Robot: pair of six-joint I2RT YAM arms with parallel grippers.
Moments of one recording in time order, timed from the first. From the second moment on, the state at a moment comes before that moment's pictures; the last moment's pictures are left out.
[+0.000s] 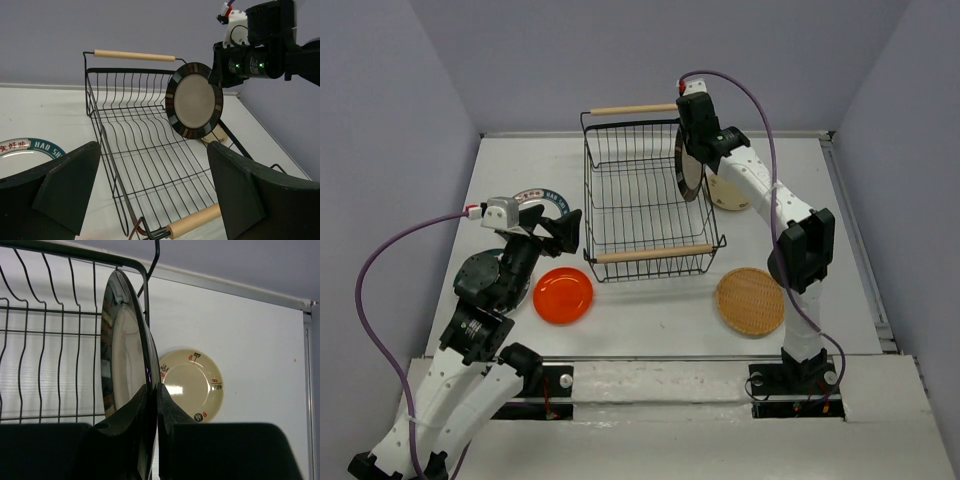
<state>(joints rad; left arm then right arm) -0.51 0.51 0.71 -0.06 -0.18 -0.29 0.51 2.06 2.10 -0.59 0.55 0.01</state>
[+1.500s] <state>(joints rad) -0.51 0.52 0.71 -0.06 -0.17 -0.29 0.56 2.19 2.20 -0.48 0.68 -0.09</state>
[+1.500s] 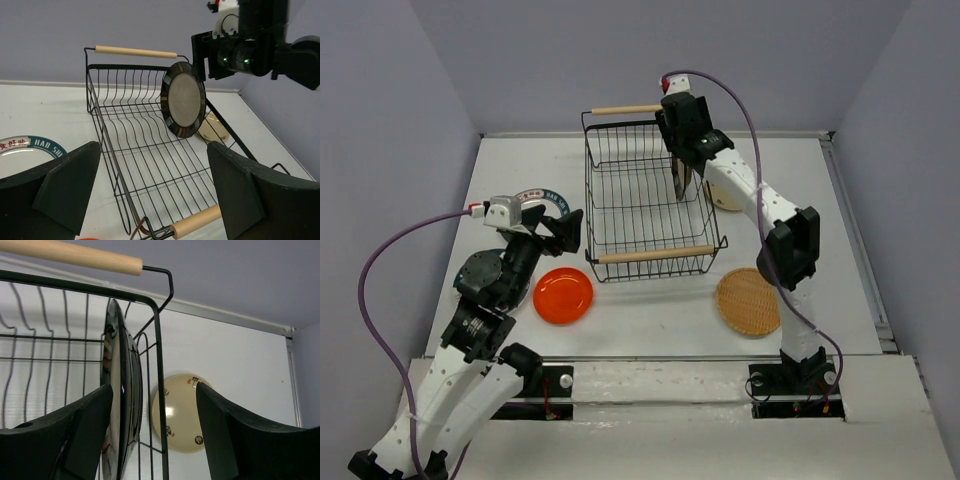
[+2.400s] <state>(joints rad) -0.50 0.60 0.71 -0.09 -0.22 -0.29 -0.08 1.62 1.03 -0.07 -0.19 0.63</state>
